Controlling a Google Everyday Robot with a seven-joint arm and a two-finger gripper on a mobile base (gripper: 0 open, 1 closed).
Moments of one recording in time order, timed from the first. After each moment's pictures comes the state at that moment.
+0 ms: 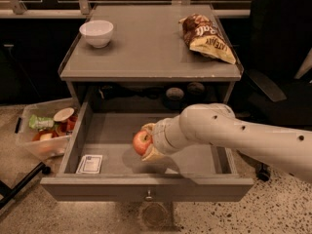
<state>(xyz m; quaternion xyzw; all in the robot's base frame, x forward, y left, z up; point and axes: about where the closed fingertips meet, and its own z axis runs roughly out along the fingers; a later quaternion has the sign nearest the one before) 0.524 0.009 0.679 -0.69 0.64 0.07 0.34</state>
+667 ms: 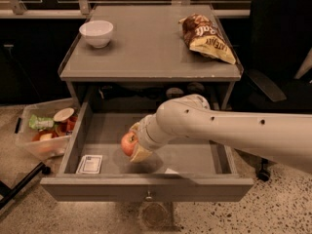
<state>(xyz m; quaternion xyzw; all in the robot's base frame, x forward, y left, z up) 0.537 0.050 0.667 -0.70 0.64 0.07 0.31</state>
